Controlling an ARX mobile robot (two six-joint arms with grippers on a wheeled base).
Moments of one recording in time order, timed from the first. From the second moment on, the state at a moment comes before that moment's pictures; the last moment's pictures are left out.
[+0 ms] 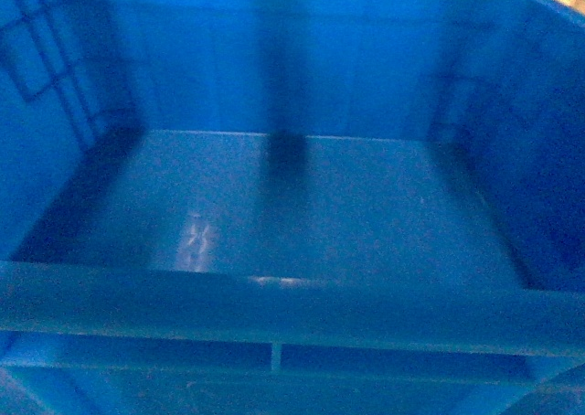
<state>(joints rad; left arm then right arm) -0.47 1.08 0.87 -0.71 -0.72 -0.31 0.43 1.10 0.80 -0.55 0.35 0.34</state>
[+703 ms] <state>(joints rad) -0.41 1.10 0.78 -0.74 -0.63 -0.39 0.45 1.20 0.81 -0.54 0.33 0.31</state>
